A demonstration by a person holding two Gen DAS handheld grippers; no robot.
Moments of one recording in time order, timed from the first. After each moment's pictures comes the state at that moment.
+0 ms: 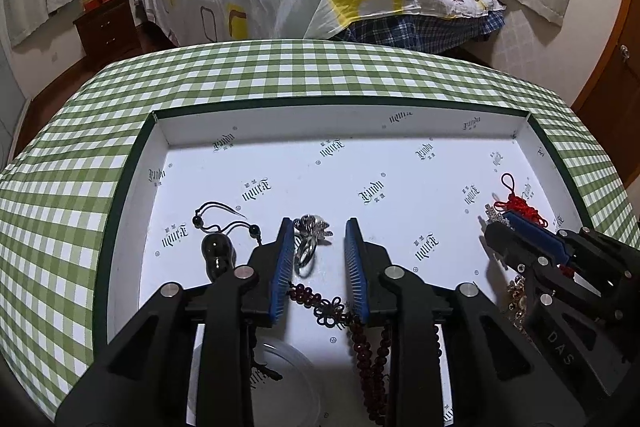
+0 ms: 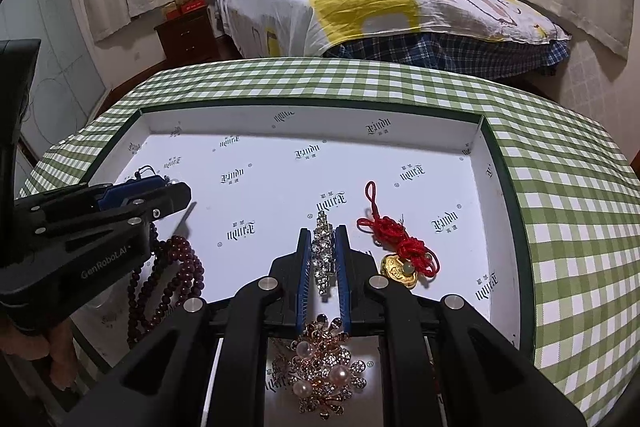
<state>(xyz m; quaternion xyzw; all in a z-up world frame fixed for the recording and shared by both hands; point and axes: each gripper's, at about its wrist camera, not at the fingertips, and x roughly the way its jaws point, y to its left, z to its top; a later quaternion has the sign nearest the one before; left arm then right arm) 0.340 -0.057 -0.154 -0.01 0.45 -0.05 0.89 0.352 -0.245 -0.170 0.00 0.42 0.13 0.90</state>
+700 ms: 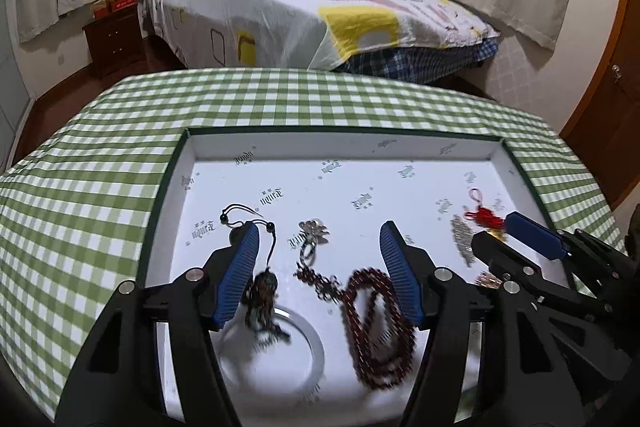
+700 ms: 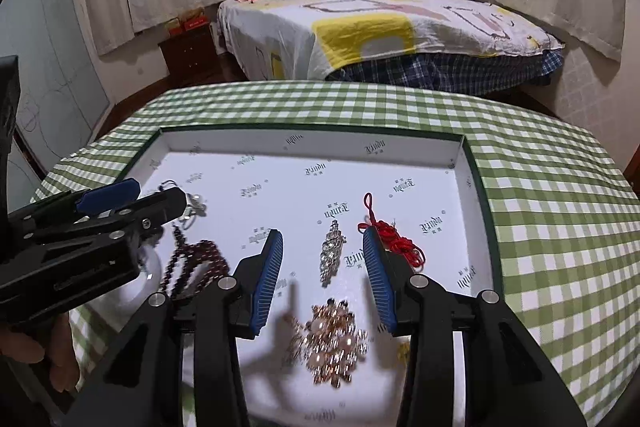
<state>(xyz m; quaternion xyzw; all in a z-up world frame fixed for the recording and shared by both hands) 0.302 -0.048 -0.118 -0.04 0.41 -0.05 0.91 0.324 -0.251 -0.140 0.01 0.39 0.13 0.91</state>
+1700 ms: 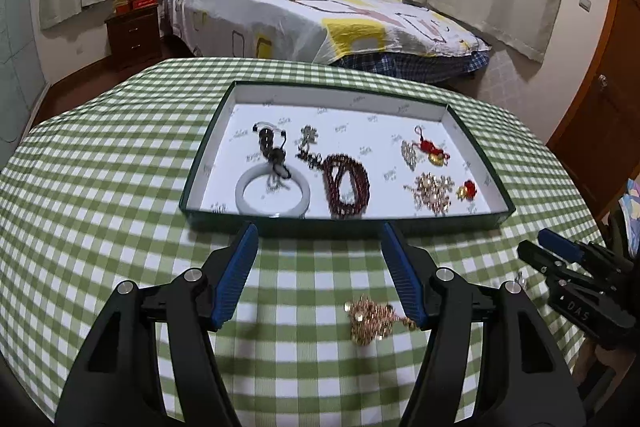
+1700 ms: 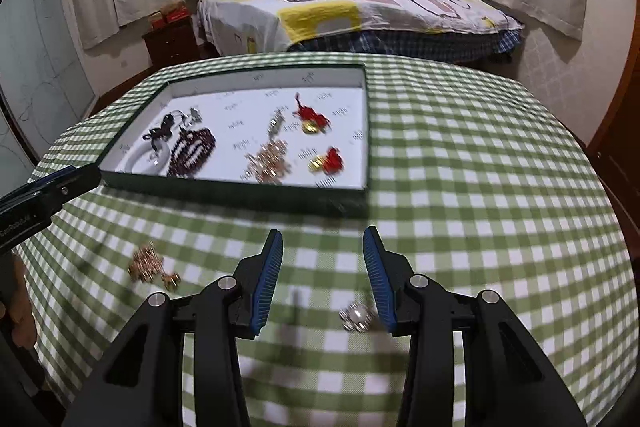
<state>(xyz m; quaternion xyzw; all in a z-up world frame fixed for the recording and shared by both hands) 0.163 -0.045 -0.098 -0.06 0.39 -0.04 0.92 0.197 -0.324 -0.137 0.00 0.42 0.08 0.91</state>
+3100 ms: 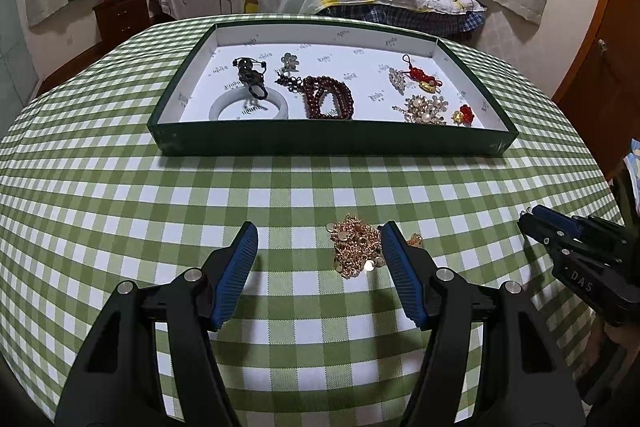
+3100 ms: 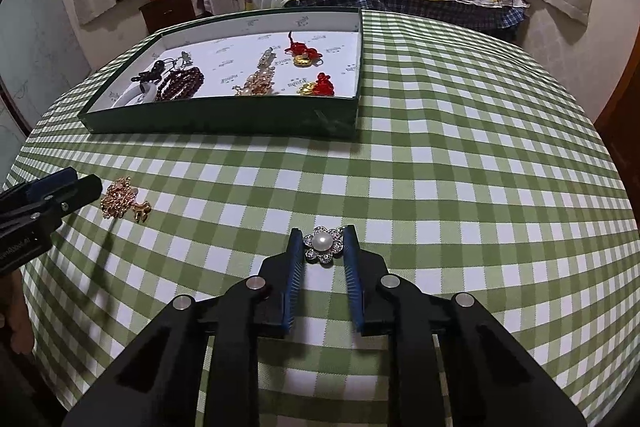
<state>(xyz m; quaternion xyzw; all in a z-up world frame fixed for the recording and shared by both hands) 0.139 -0.070 -0.142 -0.03 0.44 -0.05 0.89 0.179 -0.330 -0.174 -0.01 0.46 0.09 0.88</state>
